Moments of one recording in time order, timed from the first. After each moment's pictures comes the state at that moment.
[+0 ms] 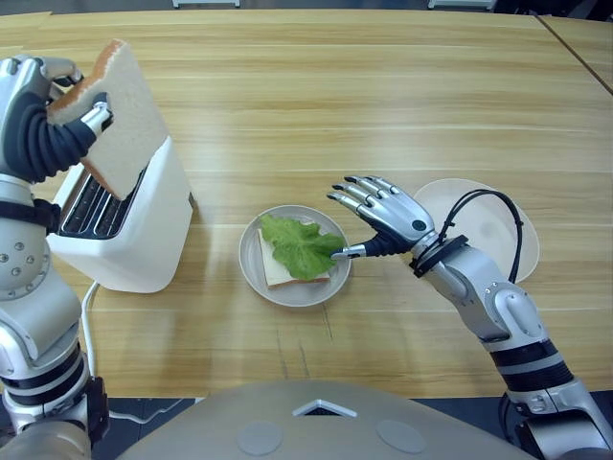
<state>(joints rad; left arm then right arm) -0.16 0.48 0.25 -0.85 0.90 0.38 -0.63 0.02 -0.70 0.19 -0.19 -0.88 -0.31 0.09</state>
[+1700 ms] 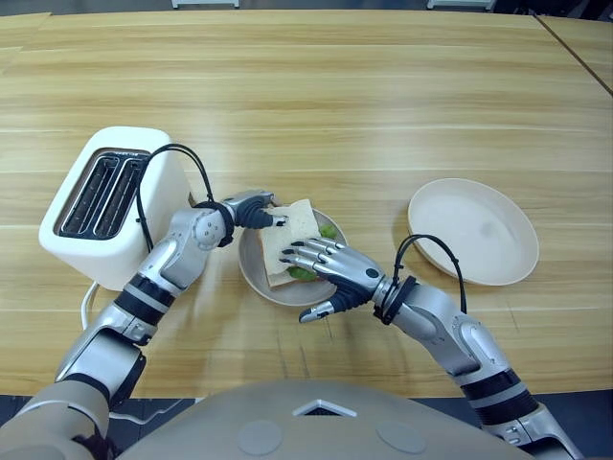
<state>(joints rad) -0.41 0.41 -0.58 0.11 0.67 0.08 -0.41 0.15 -0.58 0.33 -0.22 -0.78 -0.46 0.27</state>
